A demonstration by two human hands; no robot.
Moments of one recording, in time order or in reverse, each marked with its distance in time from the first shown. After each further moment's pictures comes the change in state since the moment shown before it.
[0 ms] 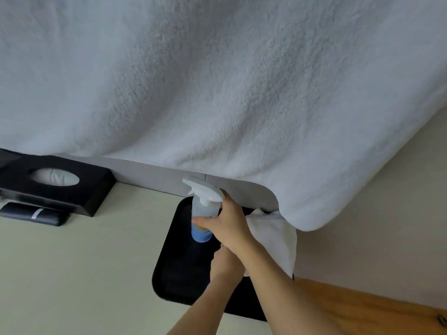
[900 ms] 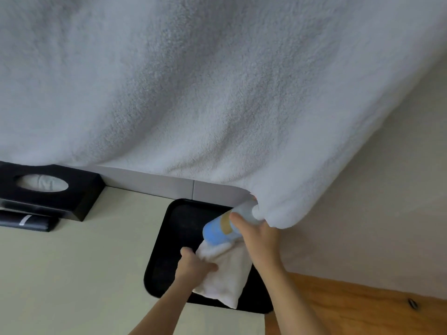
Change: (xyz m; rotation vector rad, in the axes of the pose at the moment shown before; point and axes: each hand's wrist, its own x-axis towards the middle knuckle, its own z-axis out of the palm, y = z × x) left_hand -0.022 -0.024 -0.059 -0.360 -0.111 -0.236; right_hand -0.058 -0.002 -0.061 0.265 0.501 -0.004
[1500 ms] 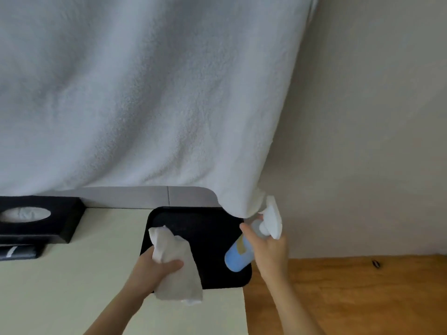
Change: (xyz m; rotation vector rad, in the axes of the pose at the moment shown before) left_hand -0.106 0.006 -0.075 -0.085 -0.109 0.293; right_hand -0.068 -0.029 -0.089 -0.033 0.267 0.237
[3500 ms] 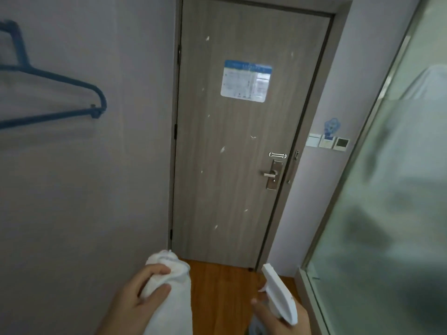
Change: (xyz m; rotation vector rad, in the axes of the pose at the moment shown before) left_hand -0.153 0.358 1.213 0.312 -1.277 0.899; right_hand 0.272 0.096 -1.040 0.104 1.307 0.173
